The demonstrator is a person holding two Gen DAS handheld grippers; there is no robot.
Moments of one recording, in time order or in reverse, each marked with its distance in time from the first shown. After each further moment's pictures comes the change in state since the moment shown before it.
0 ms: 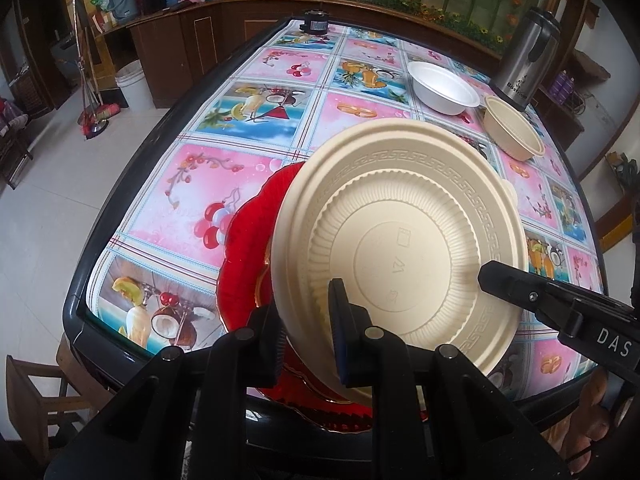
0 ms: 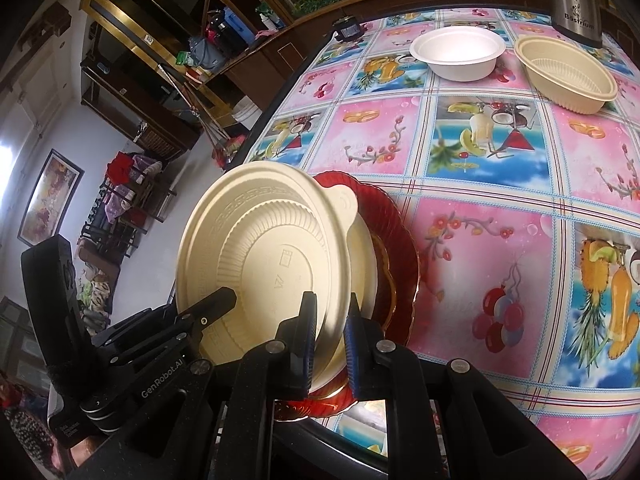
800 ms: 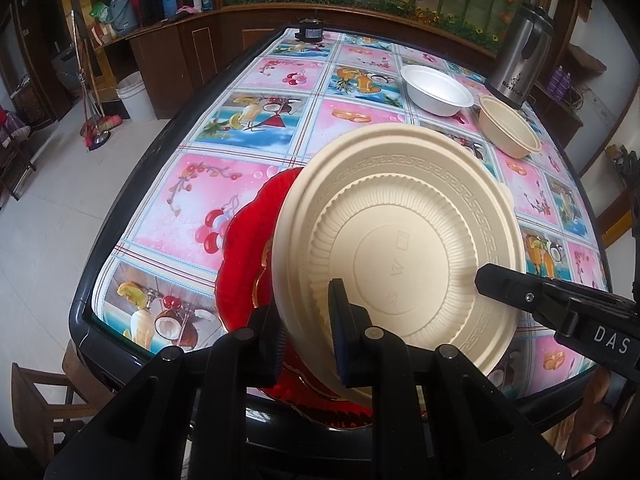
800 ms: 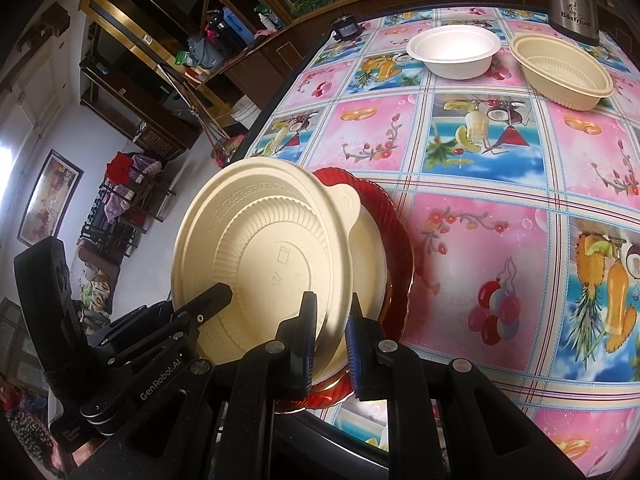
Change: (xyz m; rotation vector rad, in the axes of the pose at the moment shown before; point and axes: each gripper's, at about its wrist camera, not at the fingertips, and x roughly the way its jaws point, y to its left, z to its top) left arm -0.006 -0.005 -0.003 0.027 -0.030 0.016; right arm -0.002 -0.002 -0.003 0.002 0.007 -0.004
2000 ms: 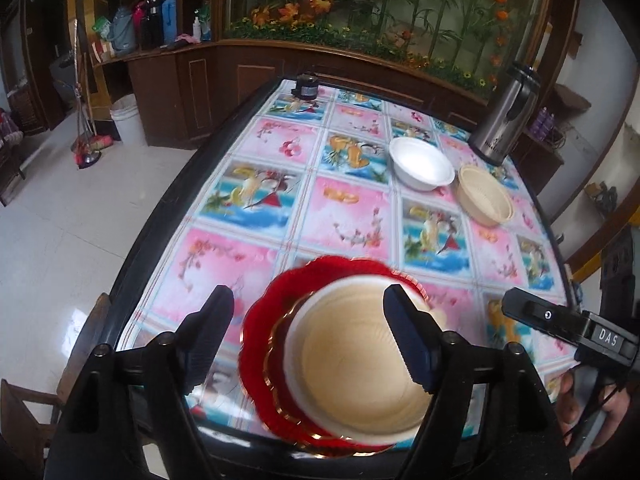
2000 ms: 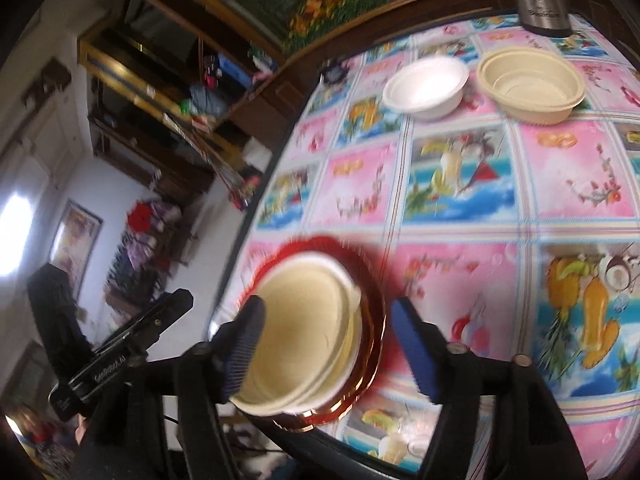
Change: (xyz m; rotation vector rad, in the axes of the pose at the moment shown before) left arm -0.046 0.016 0.068 -0.039 -0.105 -0.099; right arm -0.054 -0.037 0.027 0.135 -0.136 0.111
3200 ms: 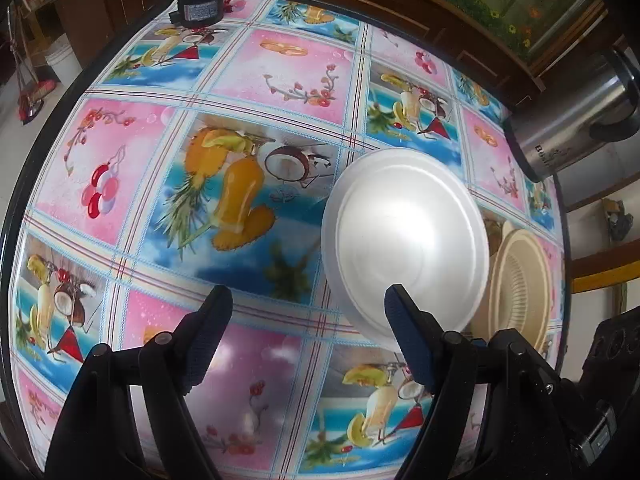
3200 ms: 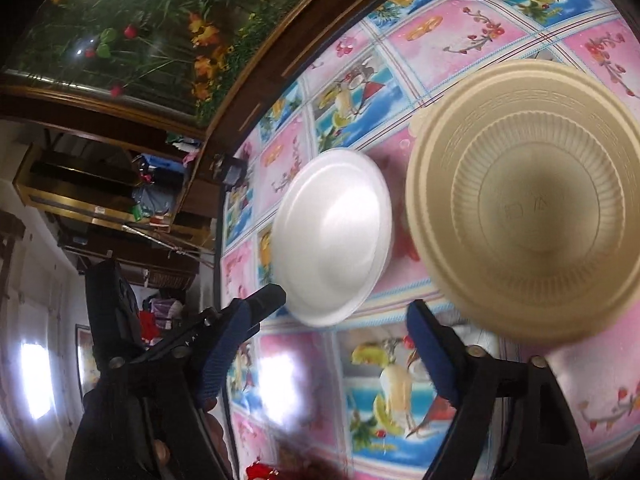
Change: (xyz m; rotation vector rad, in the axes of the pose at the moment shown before) left arm 0.273 -0.120 0.160 -0.046 0.367 -0.053; right arm 0.106 -0.139 0.199 0.394 -0.050 -0.022
